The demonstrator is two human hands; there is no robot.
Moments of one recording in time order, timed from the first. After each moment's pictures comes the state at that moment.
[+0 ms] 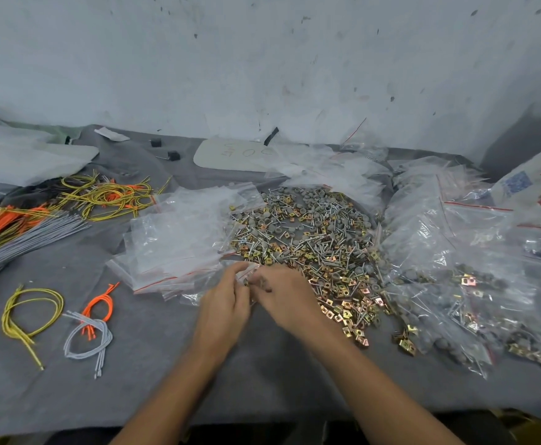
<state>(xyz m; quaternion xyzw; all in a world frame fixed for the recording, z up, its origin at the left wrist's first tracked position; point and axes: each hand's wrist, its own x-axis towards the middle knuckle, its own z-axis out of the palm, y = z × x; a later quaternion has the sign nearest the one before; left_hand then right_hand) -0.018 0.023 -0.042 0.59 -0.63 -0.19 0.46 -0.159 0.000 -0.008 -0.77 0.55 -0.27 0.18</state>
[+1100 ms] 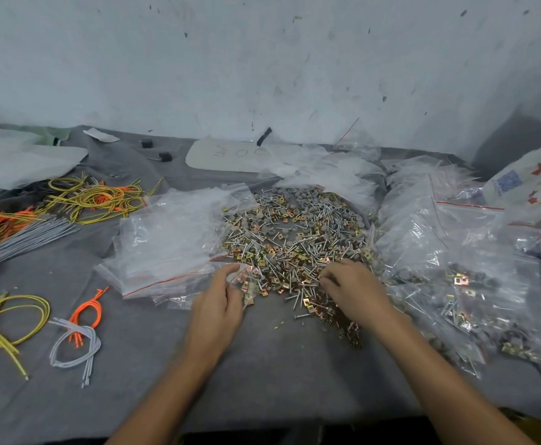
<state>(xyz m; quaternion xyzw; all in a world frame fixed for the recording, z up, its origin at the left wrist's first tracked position) -0.015 0.019 -0.052 0.58 -0.63 -0.22 0.48 -0.277 -0.011 -0.003 -0.75 0.64 -0.15 0.07</state>
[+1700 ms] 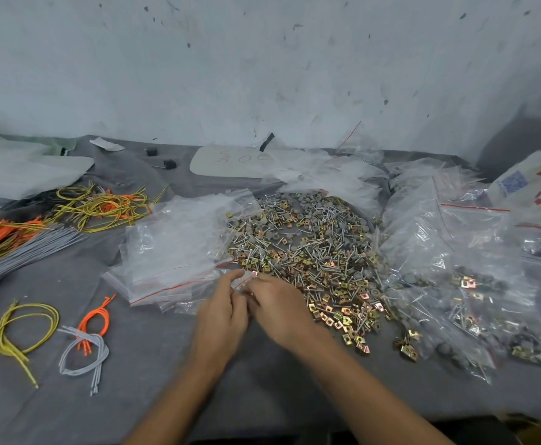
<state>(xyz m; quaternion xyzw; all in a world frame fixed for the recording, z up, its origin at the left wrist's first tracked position) -0.015 0.018 -0.052 0.58 -0.63 -0.21 0.48 -0.149 -0.004 -0.017 -0.83 0.51 -0.21 0.10</state>
